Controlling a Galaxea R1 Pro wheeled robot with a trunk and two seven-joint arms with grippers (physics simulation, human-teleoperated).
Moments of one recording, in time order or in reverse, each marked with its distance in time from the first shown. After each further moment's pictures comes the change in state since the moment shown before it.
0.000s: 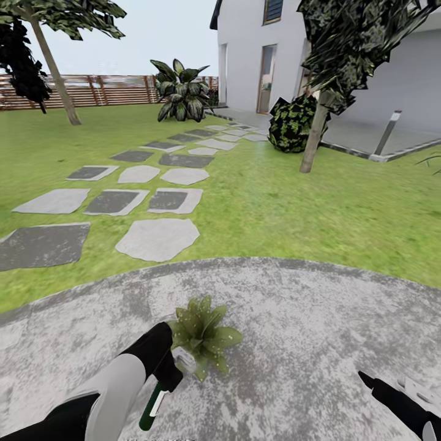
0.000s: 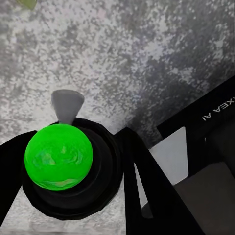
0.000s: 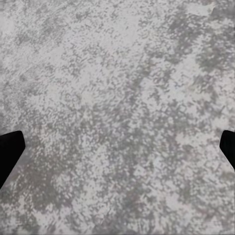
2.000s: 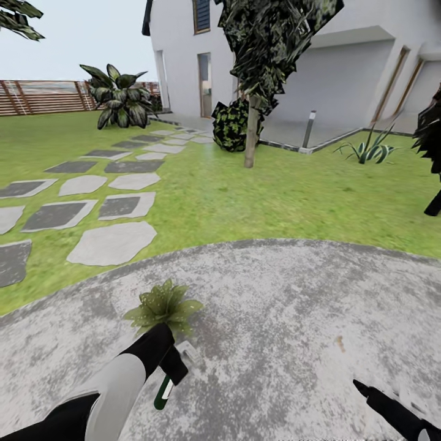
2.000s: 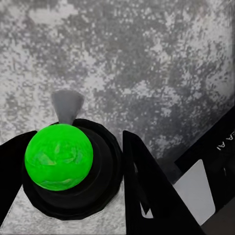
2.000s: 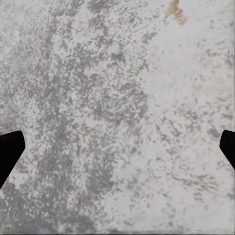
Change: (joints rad) left arm 0.000 -0.001 -0.002 -0.001 -0.001 -0.246 -0.001; right arm 0.001 -0.001 -0.001 0.079 -0.005 -0.001 0.002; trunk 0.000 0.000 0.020
